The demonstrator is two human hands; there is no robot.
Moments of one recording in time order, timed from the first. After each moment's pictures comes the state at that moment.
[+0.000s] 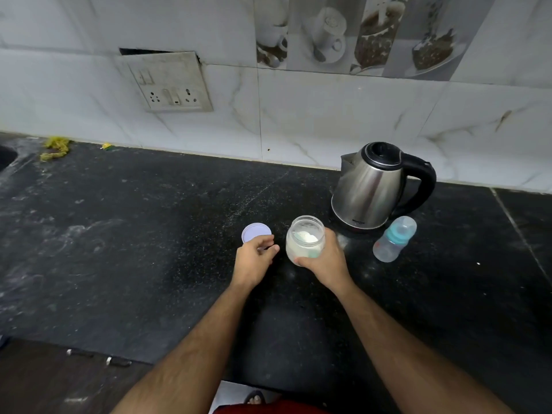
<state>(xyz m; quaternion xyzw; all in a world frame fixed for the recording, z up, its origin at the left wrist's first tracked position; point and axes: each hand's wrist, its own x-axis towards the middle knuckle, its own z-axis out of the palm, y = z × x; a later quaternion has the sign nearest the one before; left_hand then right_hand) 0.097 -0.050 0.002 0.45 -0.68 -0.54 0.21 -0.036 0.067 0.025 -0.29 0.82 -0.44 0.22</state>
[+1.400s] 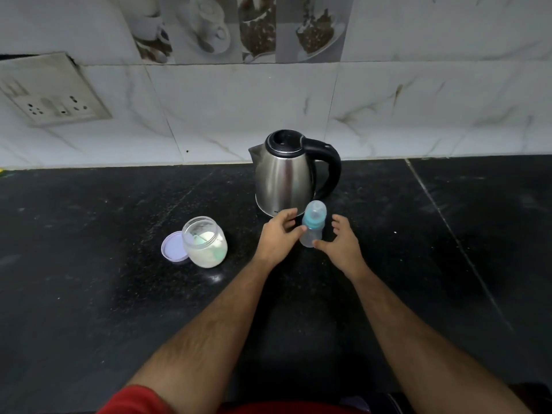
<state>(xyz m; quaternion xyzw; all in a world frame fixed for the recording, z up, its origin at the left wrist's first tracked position) -0.080 0.059 0.037 0.28 -0.76 -0.58 0.14 -0.181 0.193 0.015 -0.17 0.86 -0.44 0.21</state>
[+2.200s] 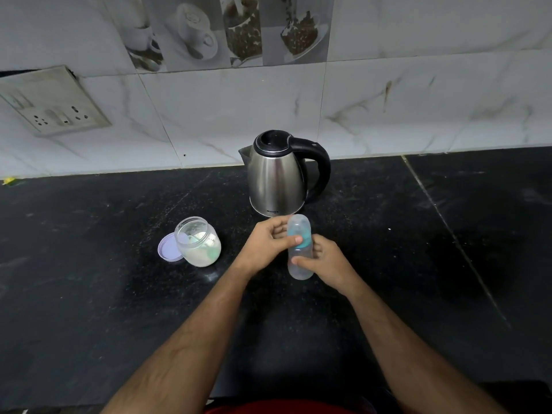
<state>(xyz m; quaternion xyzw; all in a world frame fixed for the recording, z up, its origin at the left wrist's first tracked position) -0.058 0.075 0.055 0.18 -0.70 -0.68 0.12 -0.156 0.220 0.016 -0.28 0.74 -0.52 0.33</state>
